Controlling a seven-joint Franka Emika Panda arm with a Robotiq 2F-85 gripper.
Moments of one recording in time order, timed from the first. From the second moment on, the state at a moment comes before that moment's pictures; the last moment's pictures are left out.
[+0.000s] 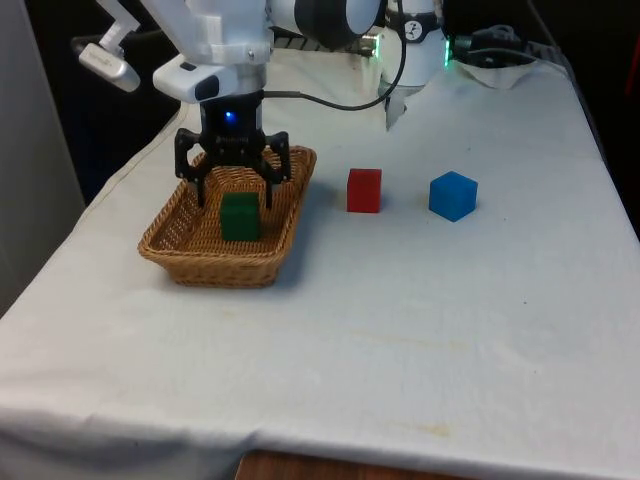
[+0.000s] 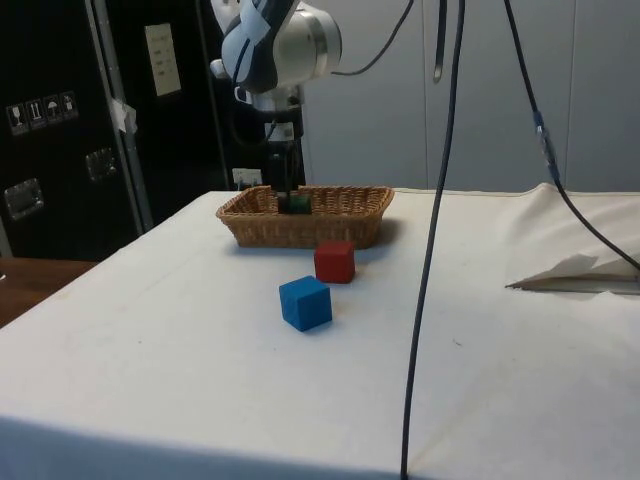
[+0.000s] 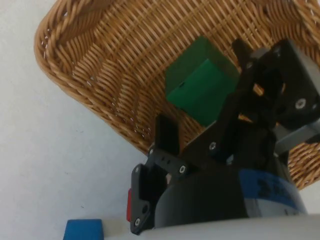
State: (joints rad) arm 0.25 0.70 -0.62 -1.81 0.48 2.42 -0.81
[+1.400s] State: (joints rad) arm 0.31 0.39 -0.65 -1.95 0.31 2.36 -0.80
